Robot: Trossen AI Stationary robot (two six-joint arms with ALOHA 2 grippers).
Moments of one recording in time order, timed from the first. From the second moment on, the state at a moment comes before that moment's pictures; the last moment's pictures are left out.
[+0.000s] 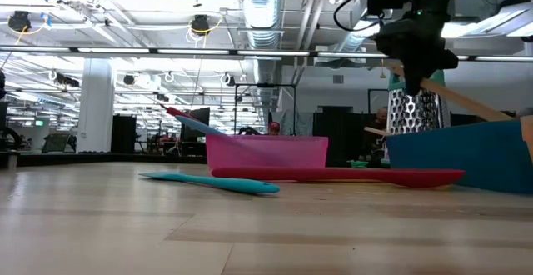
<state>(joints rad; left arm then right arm) 0.13 0.65 0.67 0.38 -0.29 -0.29 -0.38 1.25 1.04 -1.13 0.03 0.51</state>
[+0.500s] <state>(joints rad) 0.13 0.66 0.67 0.37 -0.29 -0.29 -0.38 1.25 0.98 -1.05 0.03 0.51</state>
